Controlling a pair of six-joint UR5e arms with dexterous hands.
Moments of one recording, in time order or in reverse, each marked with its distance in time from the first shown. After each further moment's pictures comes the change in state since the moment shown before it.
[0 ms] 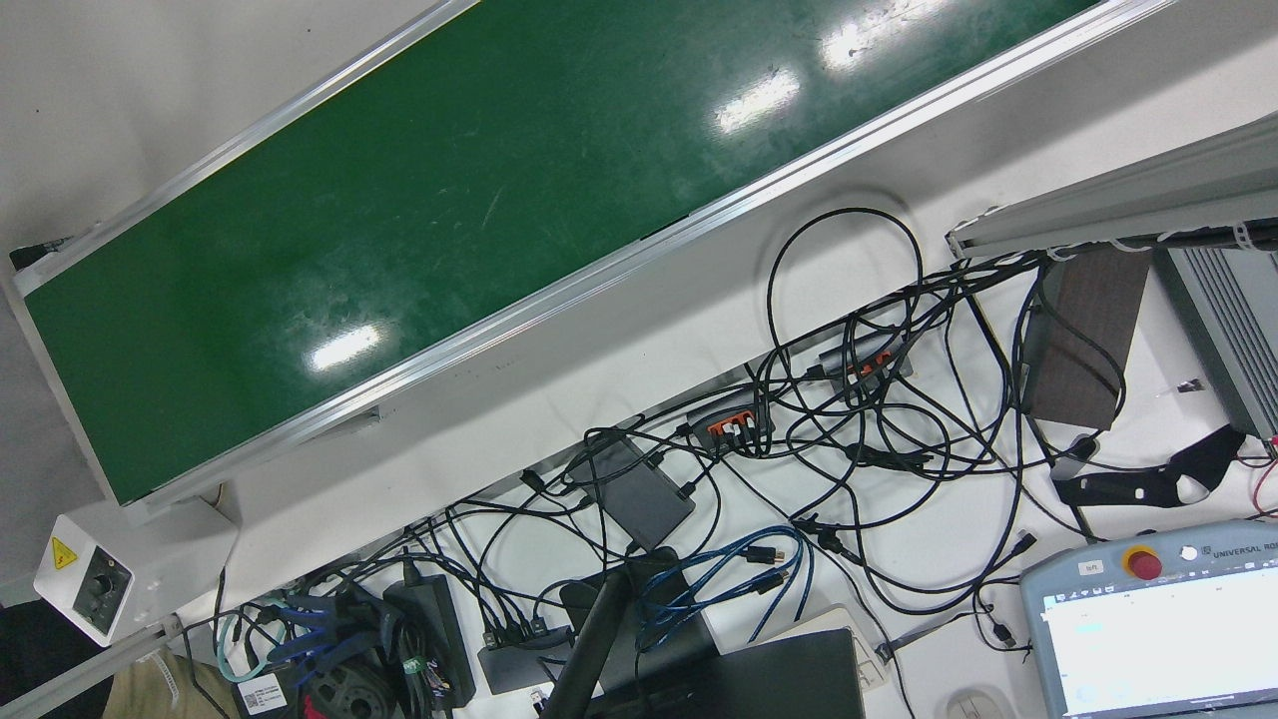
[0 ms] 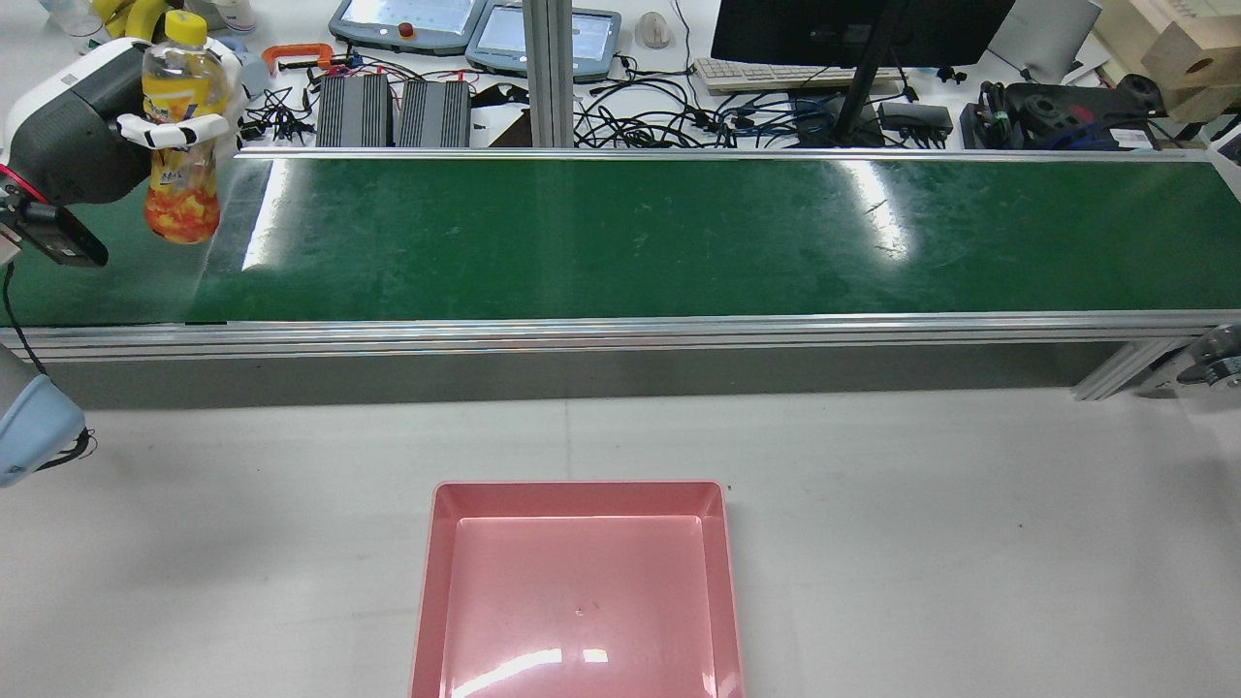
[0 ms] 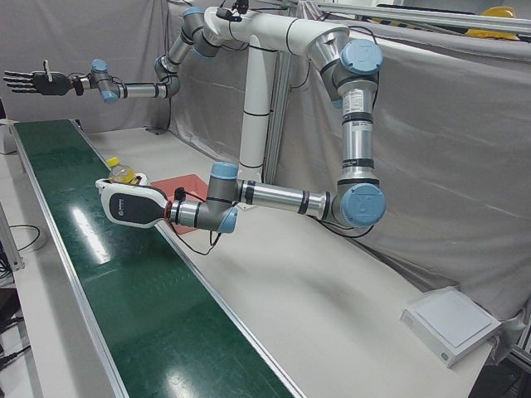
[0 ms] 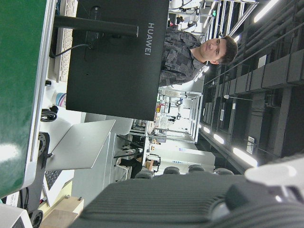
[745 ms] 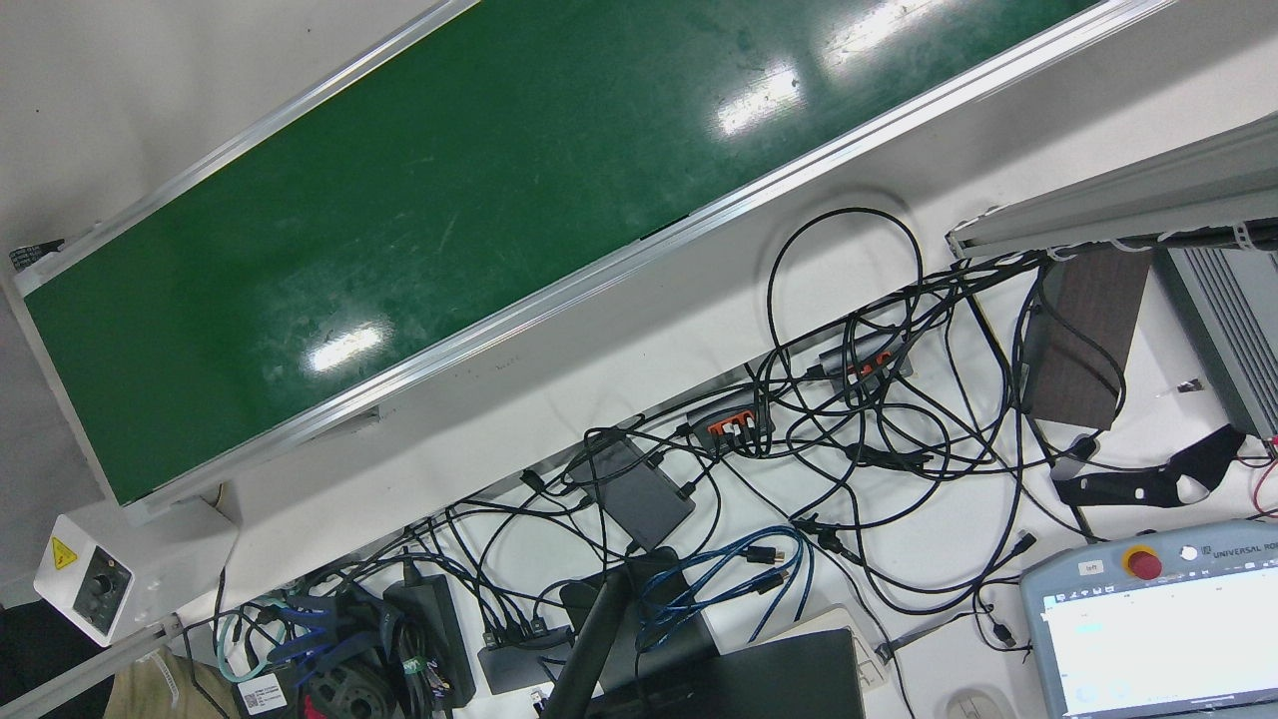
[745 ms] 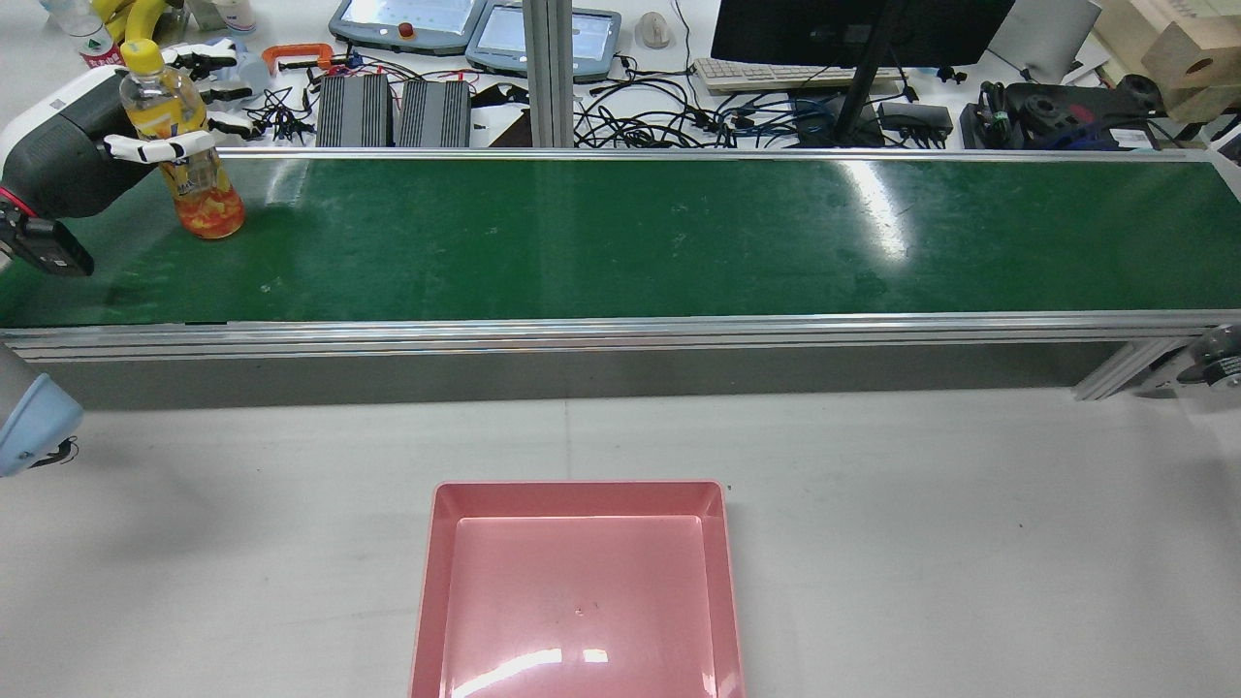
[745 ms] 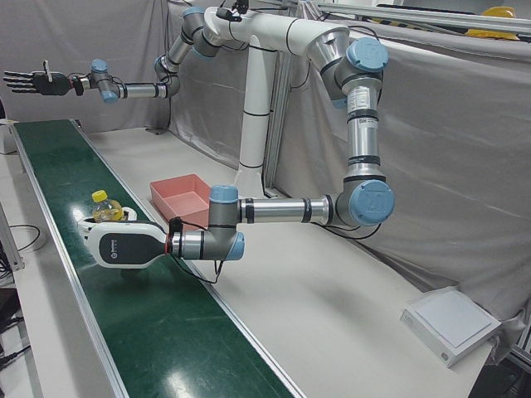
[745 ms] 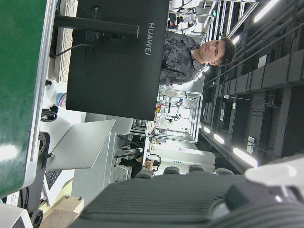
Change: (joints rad) left arm -0.134 0.003 0.201 -0.072 -0.046 -0.007; right arm 0.000 0.000 -0.001 0.000 0.000 0.000
